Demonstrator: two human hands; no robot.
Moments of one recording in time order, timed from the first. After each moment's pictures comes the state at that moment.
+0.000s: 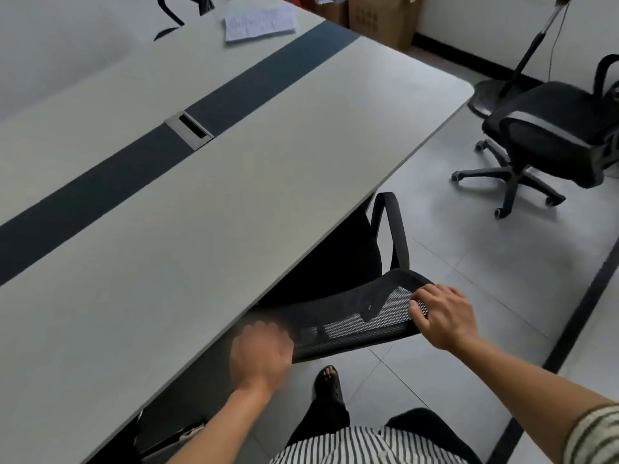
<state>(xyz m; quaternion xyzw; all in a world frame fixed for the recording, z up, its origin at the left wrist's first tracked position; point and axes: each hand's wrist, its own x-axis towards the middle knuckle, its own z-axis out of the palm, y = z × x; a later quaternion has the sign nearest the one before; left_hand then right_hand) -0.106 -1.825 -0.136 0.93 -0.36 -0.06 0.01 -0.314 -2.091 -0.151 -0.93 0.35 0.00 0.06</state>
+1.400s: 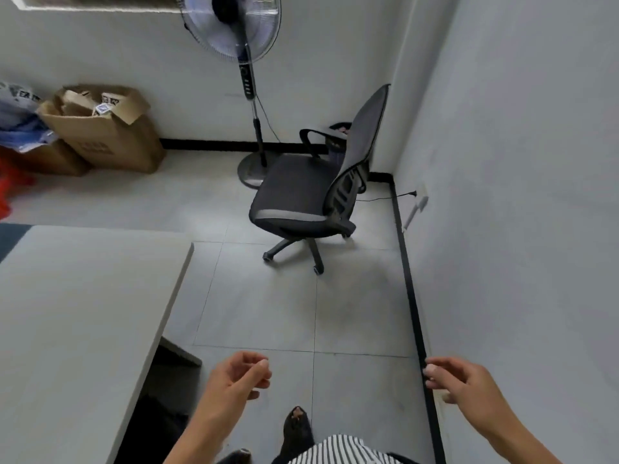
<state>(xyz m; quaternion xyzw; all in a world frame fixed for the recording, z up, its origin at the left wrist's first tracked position) -0.251 -2.415 -0.033 0.68 -0.37 -0.56 0.31 -0.601 -2.406 -0.059 -0.39 0.73 -0.26 0.49</state>
